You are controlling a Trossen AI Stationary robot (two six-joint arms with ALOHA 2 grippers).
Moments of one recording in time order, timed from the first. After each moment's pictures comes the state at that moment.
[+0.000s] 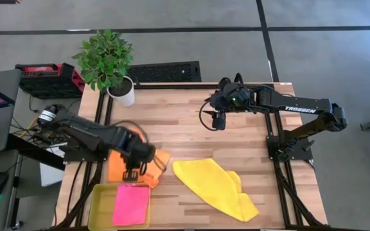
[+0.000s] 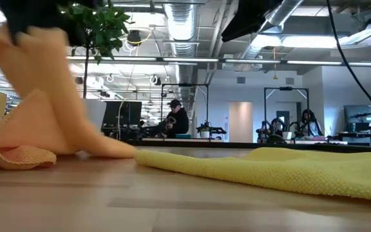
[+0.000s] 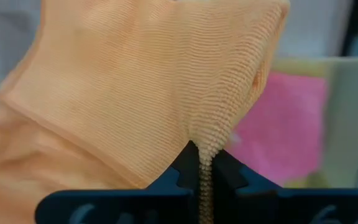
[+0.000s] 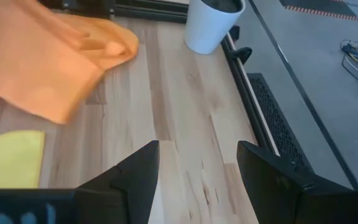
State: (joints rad) left arm -0.30 1.41 1.18 -1.17 0.22 -0.35; right arm -0.18 1.31 1.23 -0.55 0.11 -0.25
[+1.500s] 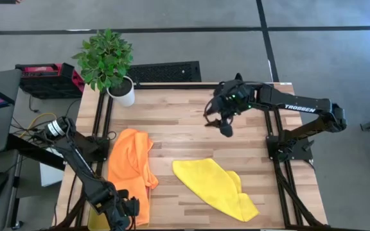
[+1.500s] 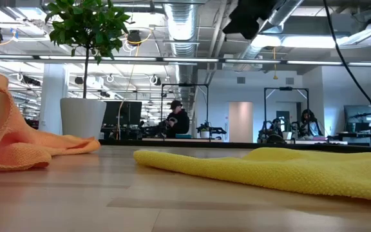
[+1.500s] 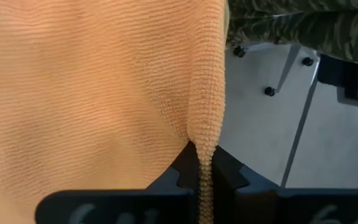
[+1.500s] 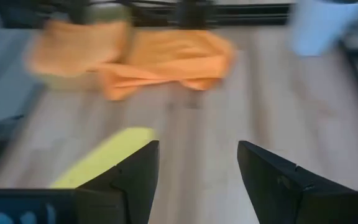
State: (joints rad) left arm -0.93 1.64 1.18 -0.66 0.16 -1.14; right arm -0.23 1.31 1.23 -0.59 -0.35 -0.20
